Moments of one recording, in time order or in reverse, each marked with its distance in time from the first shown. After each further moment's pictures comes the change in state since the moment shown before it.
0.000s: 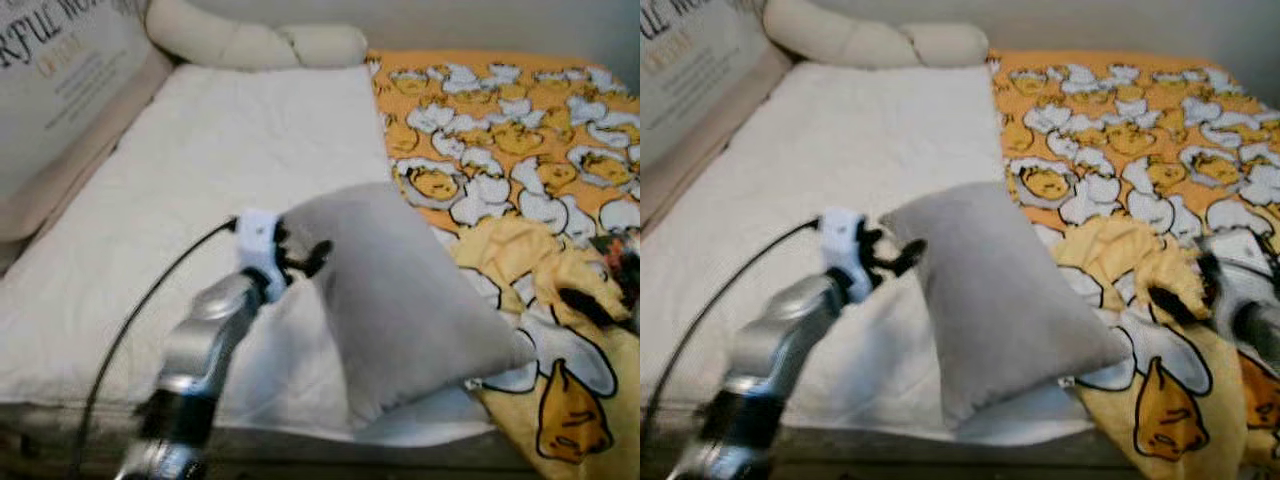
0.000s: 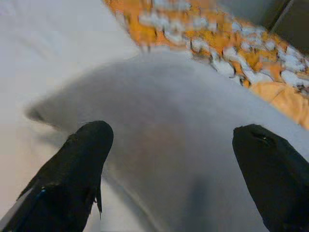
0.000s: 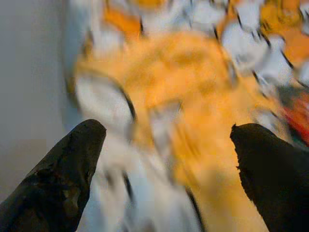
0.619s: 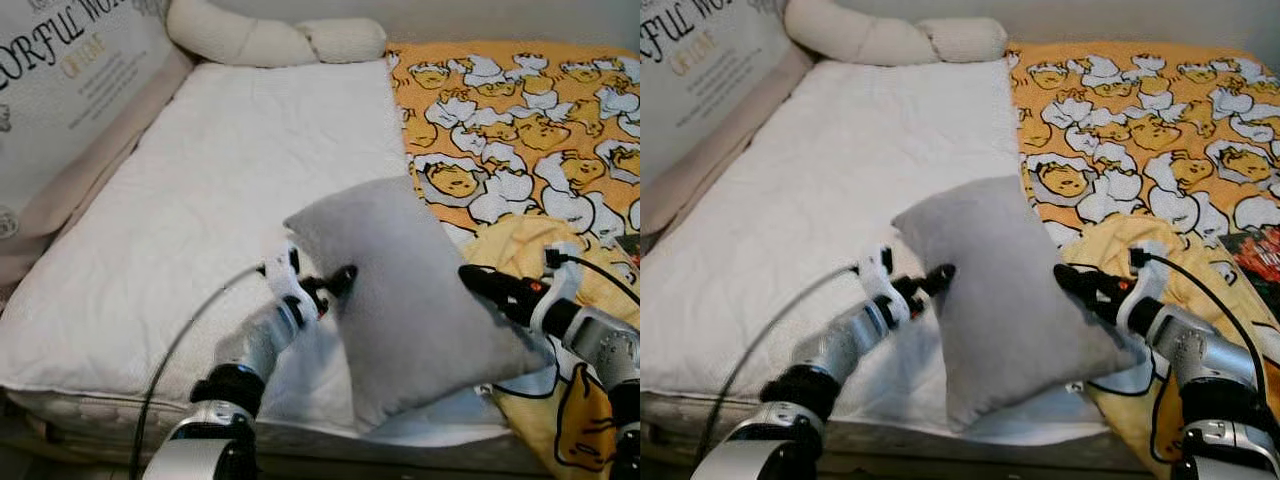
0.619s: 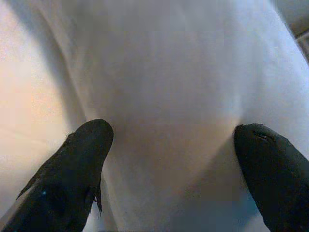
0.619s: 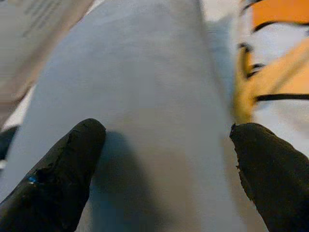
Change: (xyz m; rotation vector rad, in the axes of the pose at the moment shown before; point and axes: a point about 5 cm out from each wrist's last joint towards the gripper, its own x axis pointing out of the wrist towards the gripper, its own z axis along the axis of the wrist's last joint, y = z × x) left arm 0.034 -0.020 -0.075 -0.543 0.140 -0.043; right arm 0.053 0.060 -0.029 0.483 -0.047 0.431
